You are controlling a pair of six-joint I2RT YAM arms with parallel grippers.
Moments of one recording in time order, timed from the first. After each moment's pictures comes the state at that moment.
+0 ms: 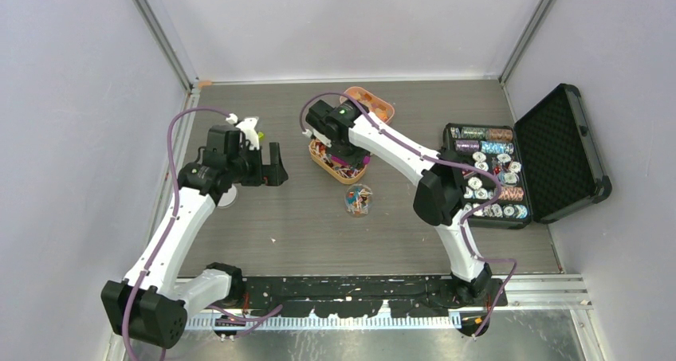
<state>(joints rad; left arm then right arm) -0.23 1.05 1.00 -0.72 0.20 -0.22 0.82 2.18 2.14 -1.37 0.35 -0.21</state>
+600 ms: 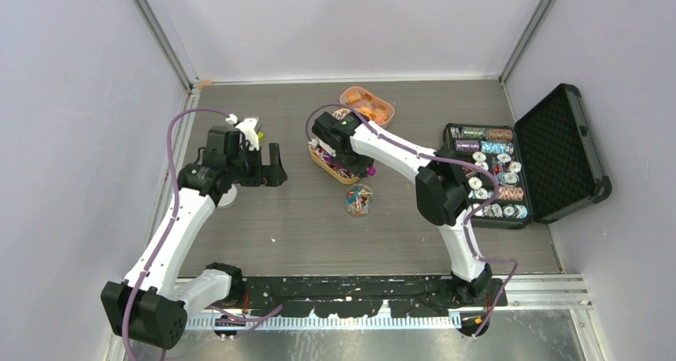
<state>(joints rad) -0.23 1.05 1.00 -0.73 0.19 -0.21 0.81 2.15 1.92 -1.20 0.34 -0.21</state>
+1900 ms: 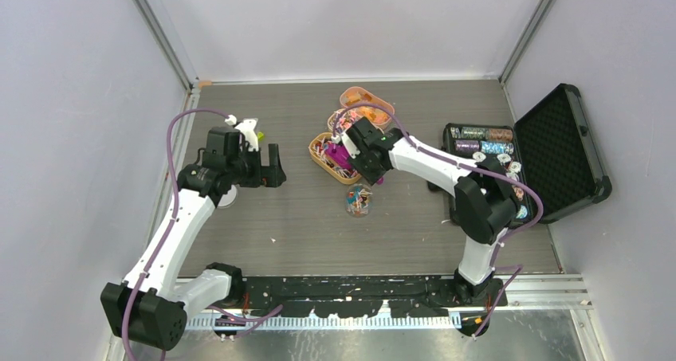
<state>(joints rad) -0.23 1.04 0.99 -0.73 0.17 -0.21 0.70 1.83 1.39 -0.73 0.12 -0.16</state>
